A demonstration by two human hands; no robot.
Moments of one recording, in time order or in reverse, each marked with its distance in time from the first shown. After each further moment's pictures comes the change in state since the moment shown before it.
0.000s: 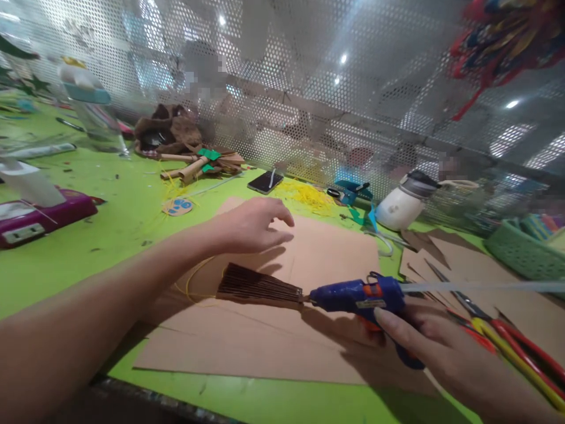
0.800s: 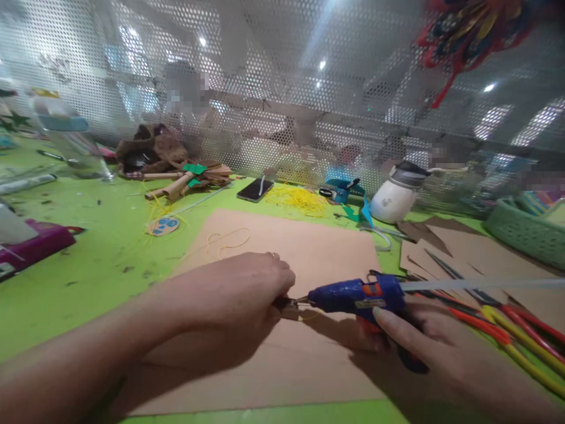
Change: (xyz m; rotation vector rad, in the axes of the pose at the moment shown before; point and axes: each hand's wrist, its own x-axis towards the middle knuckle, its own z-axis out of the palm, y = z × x) left_hand -0.034 0.032 0.020 0.150 -0.341 0.174; right_hand 0.005 0.006 -0.001 0.011 -0.157 -0.025
